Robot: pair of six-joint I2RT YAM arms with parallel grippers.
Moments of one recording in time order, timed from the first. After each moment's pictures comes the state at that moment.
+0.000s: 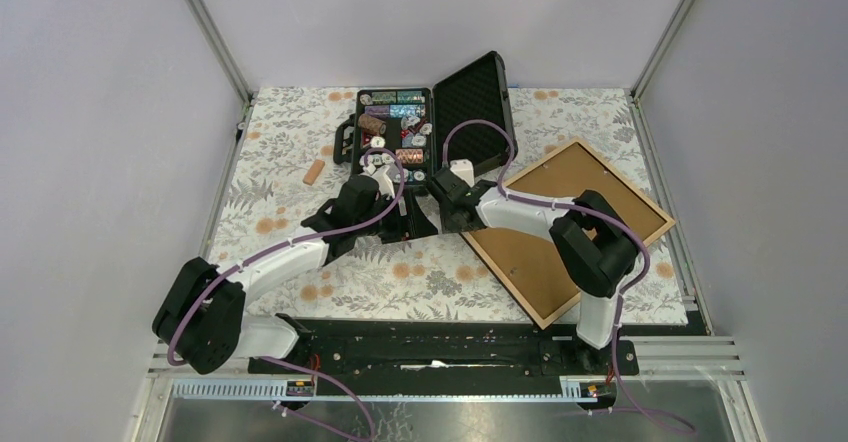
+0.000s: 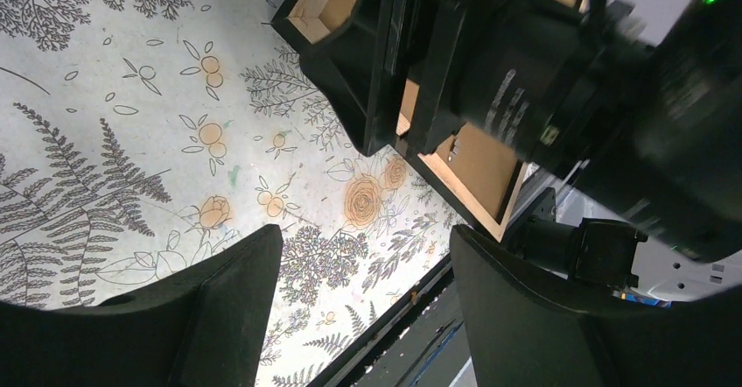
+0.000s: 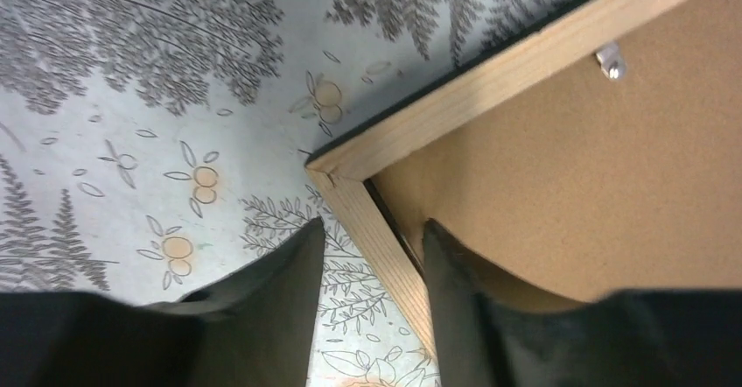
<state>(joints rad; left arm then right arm) -0.60 1.30 0.68 0.01 0.37 -0.77 0.82 1.87 1.20 -0.49 0.39 0.60</state>
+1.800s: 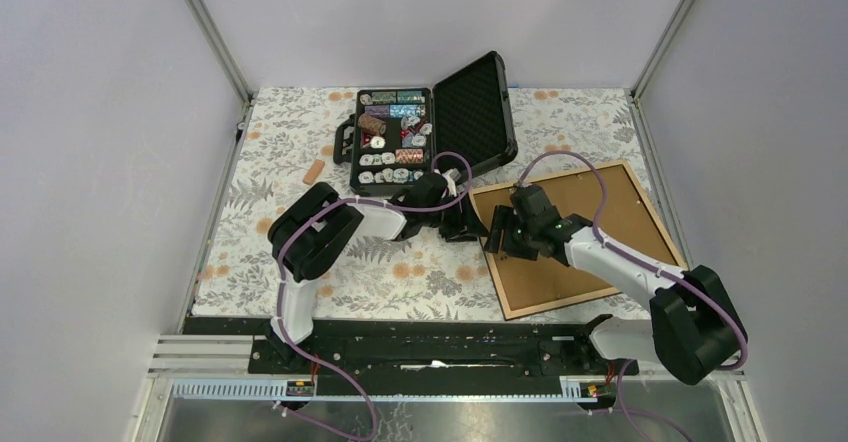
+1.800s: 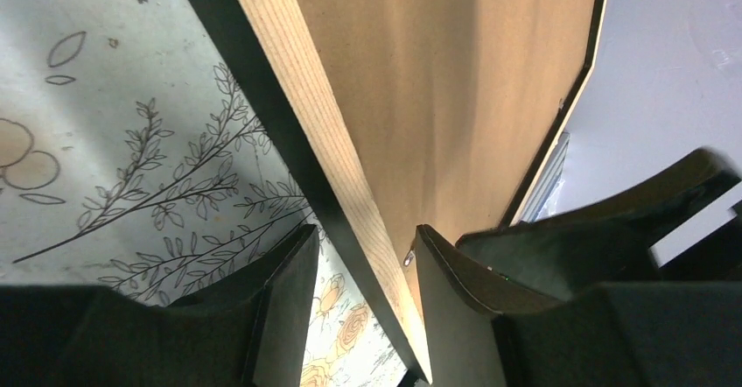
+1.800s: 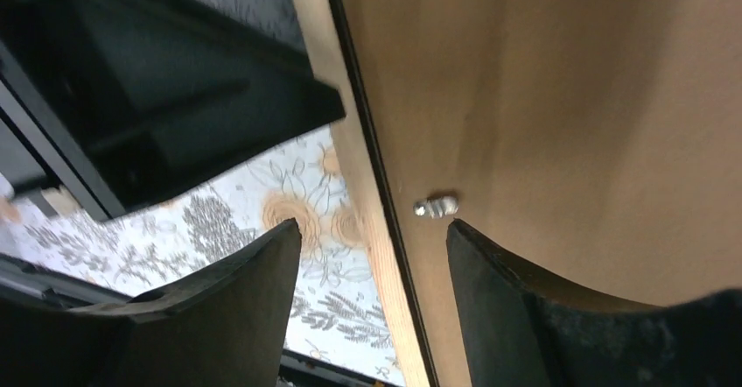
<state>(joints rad) -0.75 2.01 1.04 0.33 0.45 -0.99 0.59 1.26 0.65 -0.39 -0.04 0.69</state>
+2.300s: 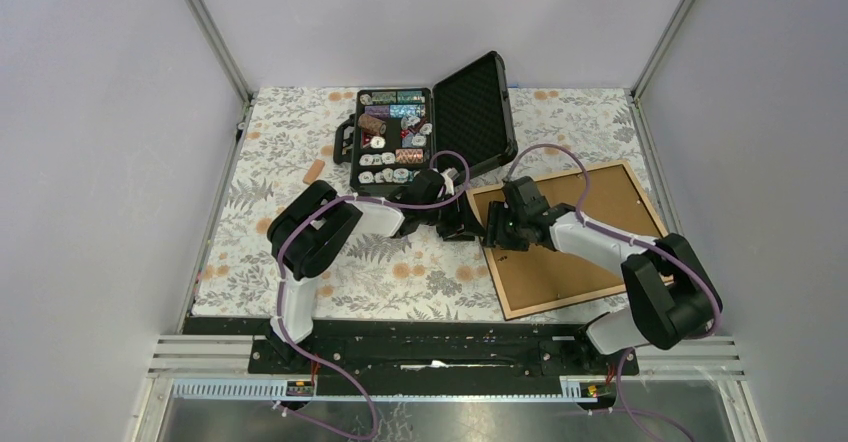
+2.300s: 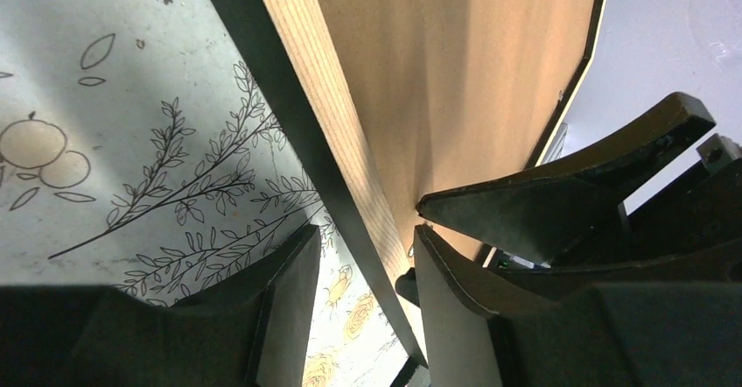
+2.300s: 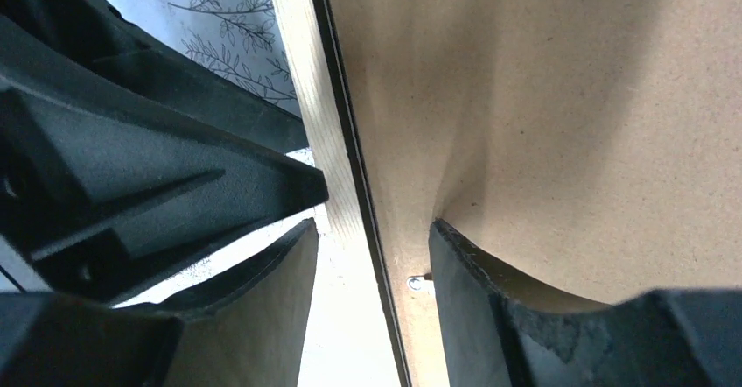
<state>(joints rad) -0.72 2.01 1.05 0.30 0.50 -0.97 0.52 1.47 0.74 -0.31 -0.07 0.58</state>
